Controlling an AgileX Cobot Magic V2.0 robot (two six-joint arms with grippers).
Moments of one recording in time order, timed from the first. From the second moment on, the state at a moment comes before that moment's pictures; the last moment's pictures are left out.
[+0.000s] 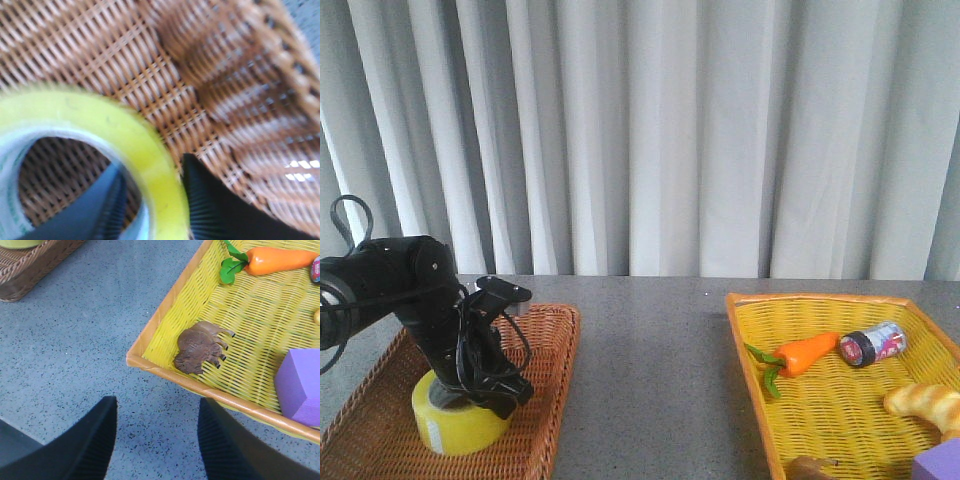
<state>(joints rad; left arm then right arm) -0.19 2.08 -1.83 -0.18 1.14 0.36 0.35 0.68 -0.67 0.06 0.71 -0.06</state>
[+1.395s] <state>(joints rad) -0.19 1.10 -1.10 -0.19 0.98 0.23 0.35 0.68 -0.67 0.06 0.71 -0.06</state>
